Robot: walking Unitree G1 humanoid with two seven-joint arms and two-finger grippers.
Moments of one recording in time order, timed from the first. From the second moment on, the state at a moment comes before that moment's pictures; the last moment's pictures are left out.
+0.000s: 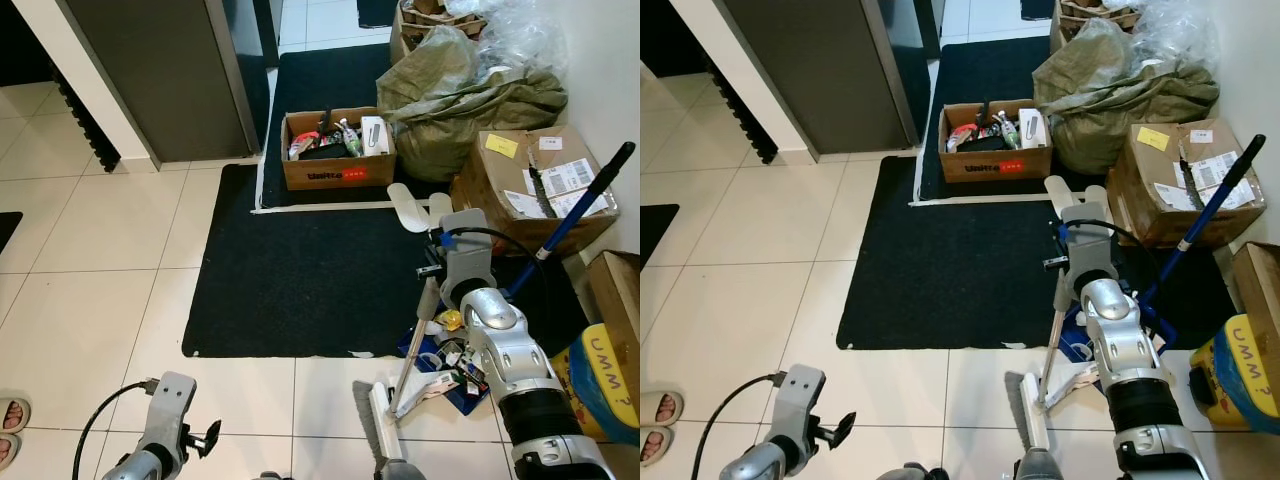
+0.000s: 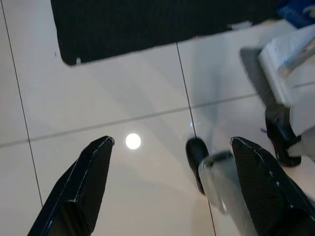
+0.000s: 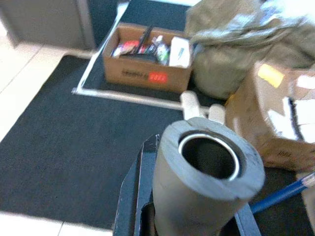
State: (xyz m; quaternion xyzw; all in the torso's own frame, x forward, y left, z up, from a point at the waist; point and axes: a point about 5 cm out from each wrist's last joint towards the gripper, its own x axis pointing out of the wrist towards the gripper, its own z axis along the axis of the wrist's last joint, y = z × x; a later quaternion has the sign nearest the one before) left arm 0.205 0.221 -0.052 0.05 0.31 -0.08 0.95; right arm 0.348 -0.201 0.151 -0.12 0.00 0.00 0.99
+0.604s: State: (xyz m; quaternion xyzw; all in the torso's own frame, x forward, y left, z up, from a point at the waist) left arm 0.203 0.220 -0.053 0.05 0.31 -0.09 0.95; right arm 0.350 -0.187 0.180 -0.12 -0.10 0.05 0.99
